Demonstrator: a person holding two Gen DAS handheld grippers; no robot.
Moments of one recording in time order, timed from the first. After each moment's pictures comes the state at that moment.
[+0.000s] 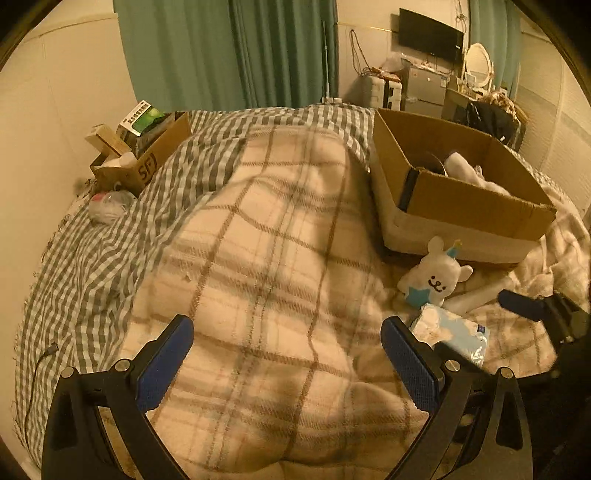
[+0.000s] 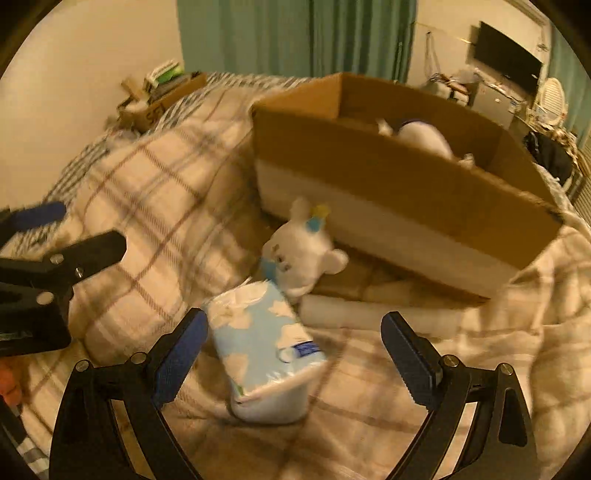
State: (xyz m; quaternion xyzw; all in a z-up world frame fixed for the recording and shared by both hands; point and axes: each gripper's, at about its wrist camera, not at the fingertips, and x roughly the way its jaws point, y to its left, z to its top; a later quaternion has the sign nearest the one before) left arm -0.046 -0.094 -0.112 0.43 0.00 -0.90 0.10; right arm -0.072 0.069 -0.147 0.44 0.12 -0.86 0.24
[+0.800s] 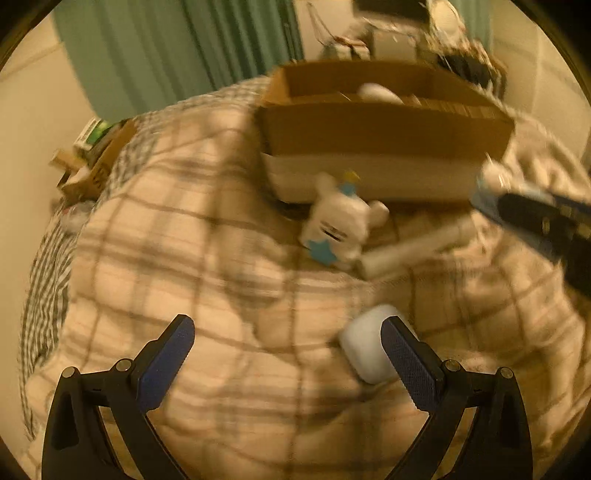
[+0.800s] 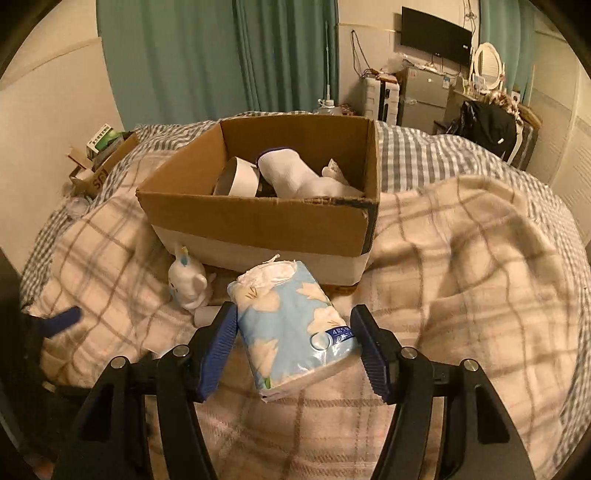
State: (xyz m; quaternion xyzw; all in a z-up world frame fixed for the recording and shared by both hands) left arm -0.055 0.011 -0.146 0.48 -0.07 -0.87 0.07; right arm -0.084 0.175 -0.094 0.42 0.04 -0.89 0.15
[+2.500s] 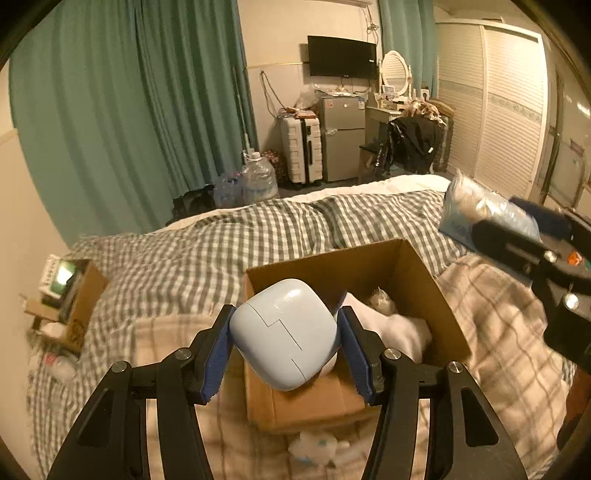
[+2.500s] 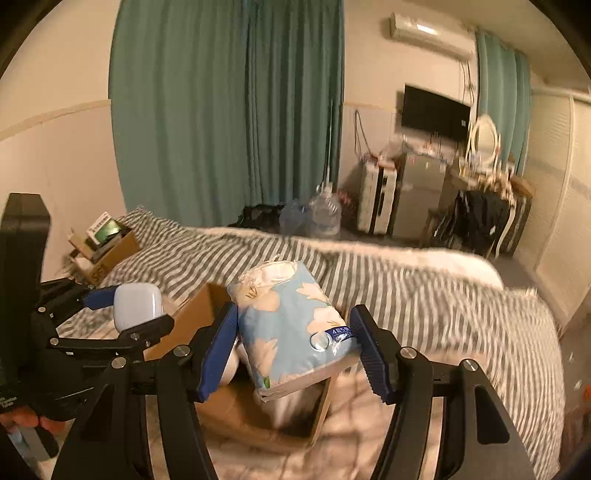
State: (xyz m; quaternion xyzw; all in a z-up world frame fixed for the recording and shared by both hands) left arm -0.187 0.003 0.003 0.36 -0.07 -0.93 -0.05; right arm -0.168 0.171 0.048 0.27 0.06 -0.95 0.15
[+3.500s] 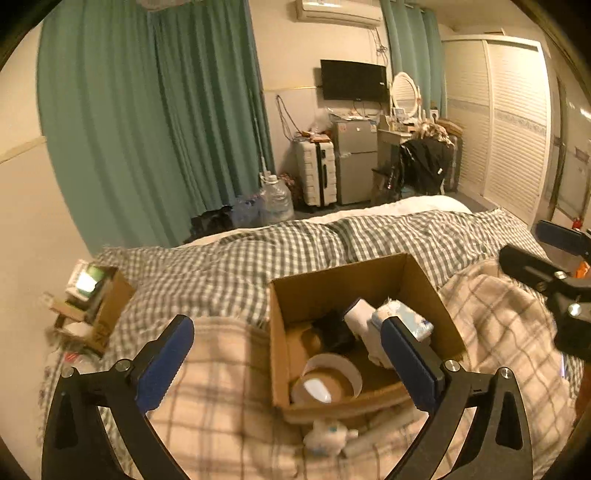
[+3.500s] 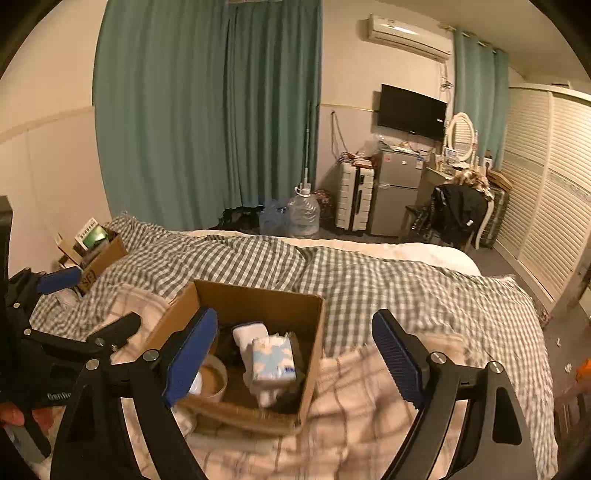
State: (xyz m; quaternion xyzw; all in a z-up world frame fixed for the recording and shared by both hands) left arm -0.124 -0.012 0.037 0.31 -0.07 -0.95 -0.01; right arm -0.125 0.187 0.057 0.27 0.04 -0.96 0.11
